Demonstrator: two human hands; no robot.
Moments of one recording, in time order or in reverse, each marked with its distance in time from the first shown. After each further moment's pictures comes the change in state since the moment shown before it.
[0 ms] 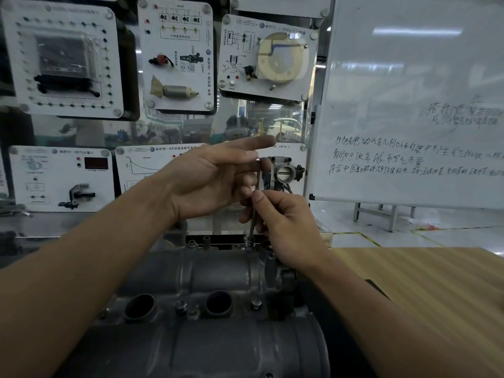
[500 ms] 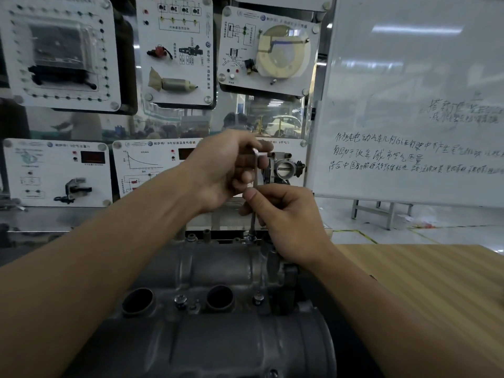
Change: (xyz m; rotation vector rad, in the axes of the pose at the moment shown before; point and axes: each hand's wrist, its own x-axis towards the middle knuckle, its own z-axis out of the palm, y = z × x) left_hand 0.017 -0.005 0.021 0.173 0.465 0.001; right_hand 0.000 0.003 0.000 -0.001 0.023 -0.030
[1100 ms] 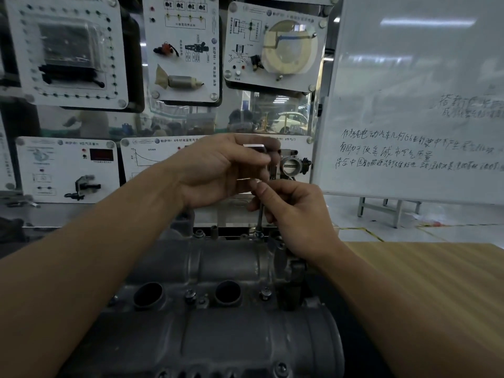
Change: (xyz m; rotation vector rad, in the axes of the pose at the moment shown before) left_hand -0.007 -0.001 -0.026 -0.047 -0.389 0.049; right_hand 0.001 0.003 0.000 0.029 0.015 0.001
